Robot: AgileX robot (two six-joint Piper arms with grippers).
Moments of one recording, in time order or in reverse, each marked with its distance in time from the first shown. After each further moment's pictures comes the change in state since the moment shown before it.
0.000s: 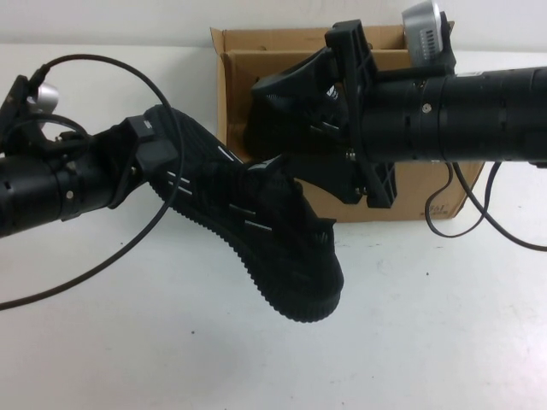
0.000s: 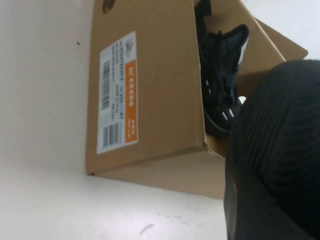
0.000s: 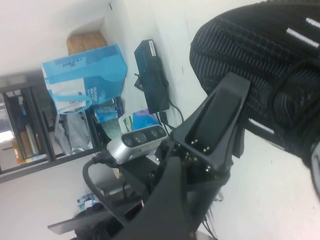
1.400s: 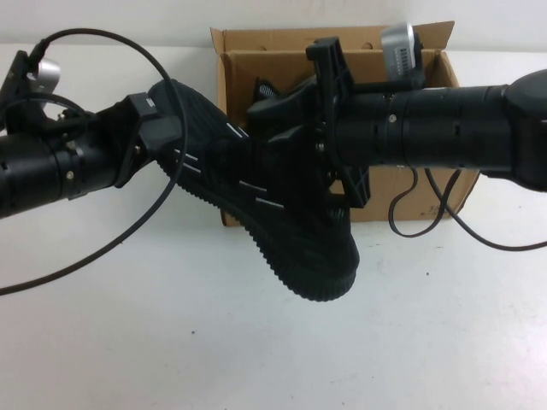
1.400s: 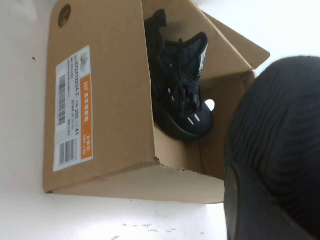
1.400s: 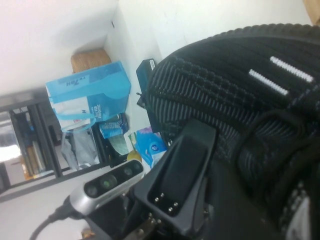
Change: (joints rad) right arm 0.008 0.106 0.000 0.179 -0.063 -0.168; left arm 0.000 0.000 -0.051 0.004 0.051 0.004
